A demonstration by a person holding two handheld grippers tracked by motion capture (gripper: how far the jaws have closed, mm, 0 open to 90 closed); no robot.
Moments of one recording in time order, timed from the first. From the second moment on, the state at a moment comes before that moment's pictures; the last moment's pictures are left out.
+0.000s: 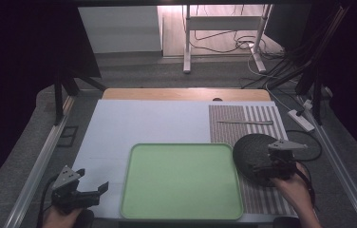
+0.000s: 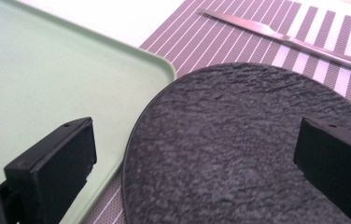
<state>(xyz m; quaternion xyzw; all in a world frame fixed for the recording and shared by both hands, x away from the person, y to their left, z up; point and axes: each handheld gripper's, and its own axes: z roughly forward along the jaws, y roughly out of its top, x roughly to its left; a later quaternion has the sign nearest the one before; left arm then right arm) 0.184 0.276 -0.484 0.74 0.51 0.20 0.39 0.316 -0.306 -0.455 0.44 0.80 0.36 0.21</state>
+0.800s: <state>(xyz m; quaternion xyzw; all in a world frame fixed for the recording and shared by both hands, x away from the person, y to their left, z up) 0.184 0.277 -0.484 0.74 0.51 0.20 0.39 0.371 -0.306 -0.467 0.47 0.81 0.30 0.20</state>
